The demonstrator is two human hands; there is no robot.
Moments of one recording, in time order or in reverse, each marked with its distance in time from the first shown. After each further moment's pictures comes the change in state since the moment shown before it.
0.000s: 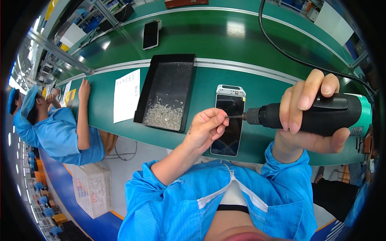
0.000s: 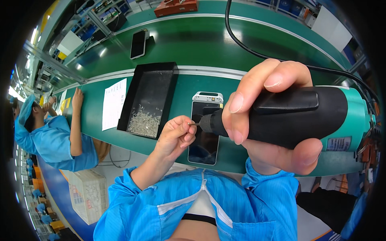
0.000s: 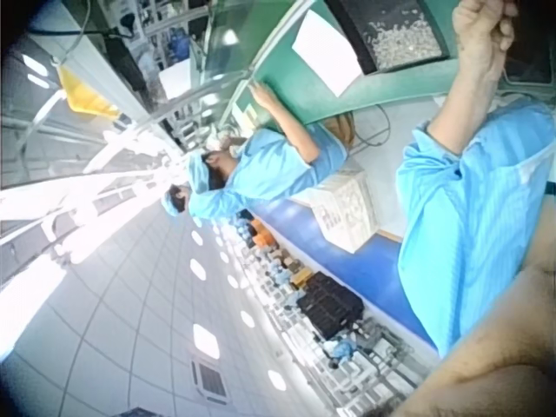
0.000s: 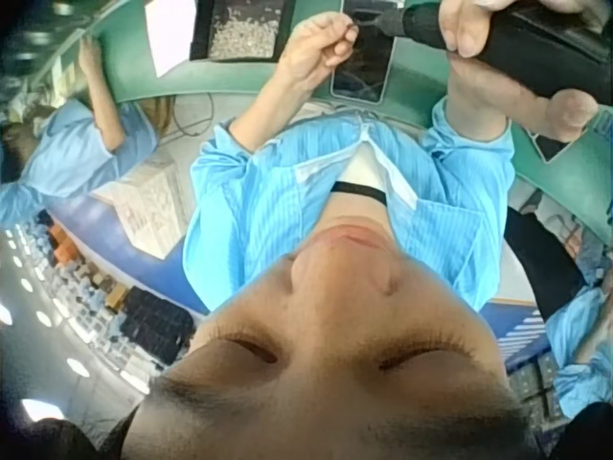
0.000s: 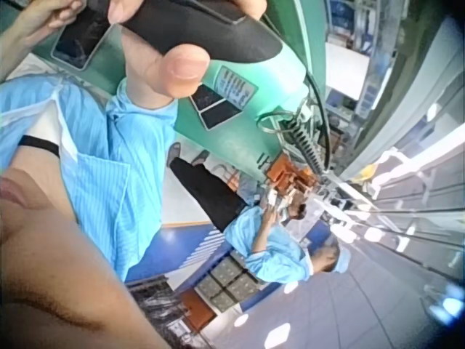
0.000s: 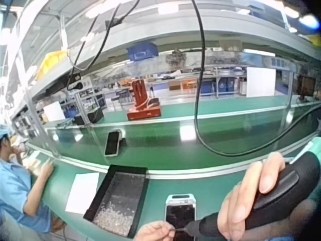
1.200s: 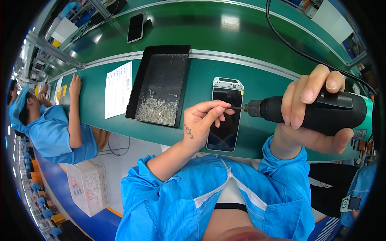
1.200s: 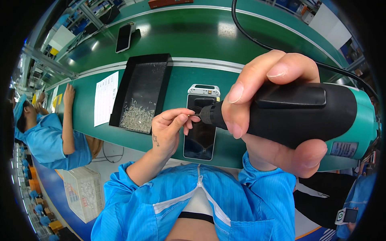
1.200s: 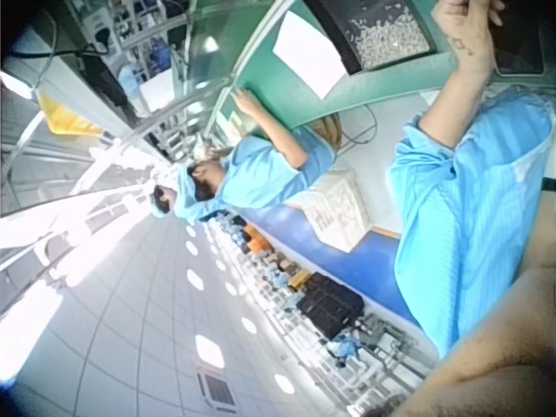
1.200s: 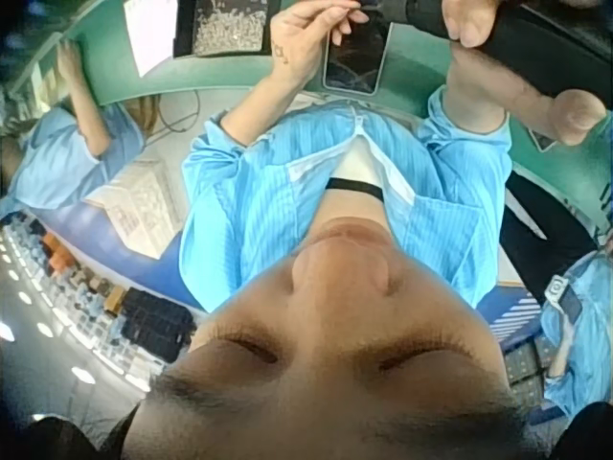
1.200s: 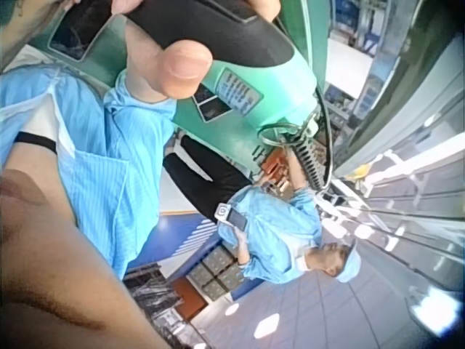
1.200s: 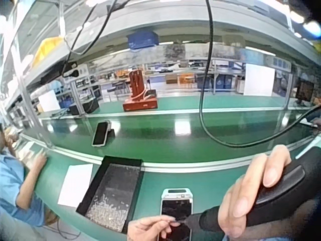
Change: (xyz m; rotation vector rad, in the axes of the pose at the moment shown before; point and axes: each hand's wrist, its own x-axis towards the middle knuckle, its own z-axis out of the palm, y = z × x) left_hand 0.003 -0.006 0.010 0.494 0.085 0.368; right_hand 0.002 -0.002 -0.003 -0.103 -0.075 0.031
